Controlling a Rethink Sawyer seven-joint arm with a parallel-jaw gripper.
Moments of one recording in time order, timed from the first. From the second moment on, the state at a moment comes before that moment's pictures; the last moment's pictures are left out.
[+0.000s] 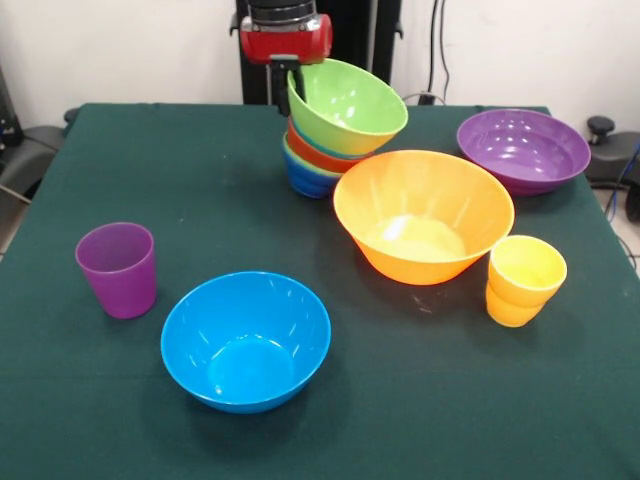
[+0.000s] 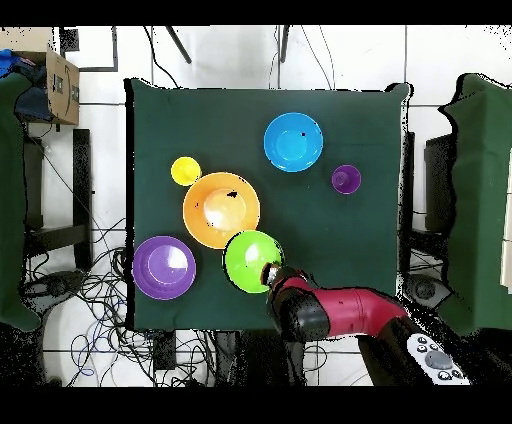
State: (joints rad) arm -0.75 -0.74 0.32 2.19 -0.59 0.09 2.08
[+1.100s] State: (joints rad) arm -0.82 -0.68 0.34 2.17 -0.63 0.05 2.08
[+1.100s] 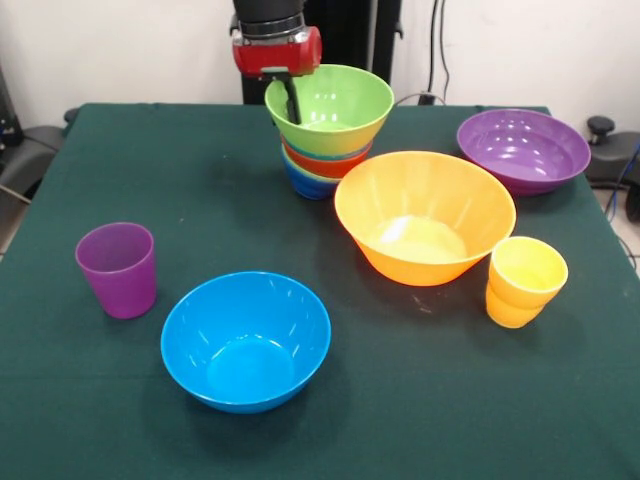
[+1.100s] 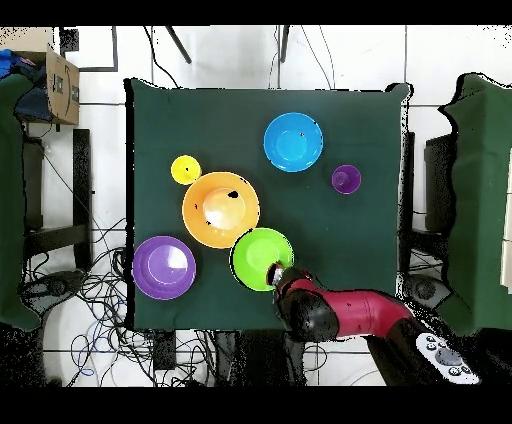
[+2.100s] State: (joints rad) arm -0.70 -0.72 0.26 2.13 -0.63 0.05 2.08
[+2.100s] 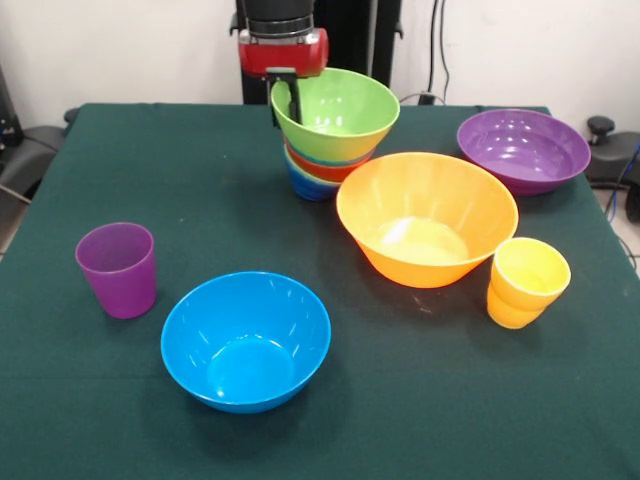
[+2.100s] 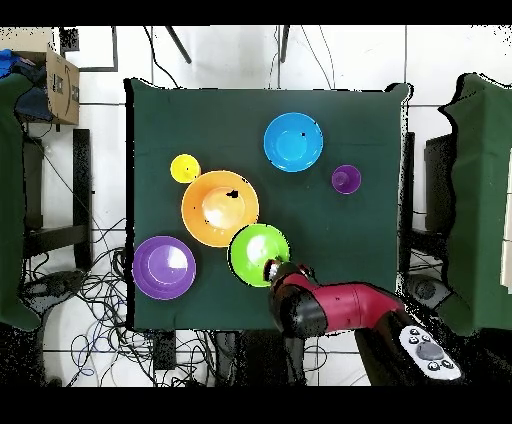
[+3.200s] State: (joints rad) arm -0.66 -0.73 0.18 2.09 -0.64 0.05 2.08
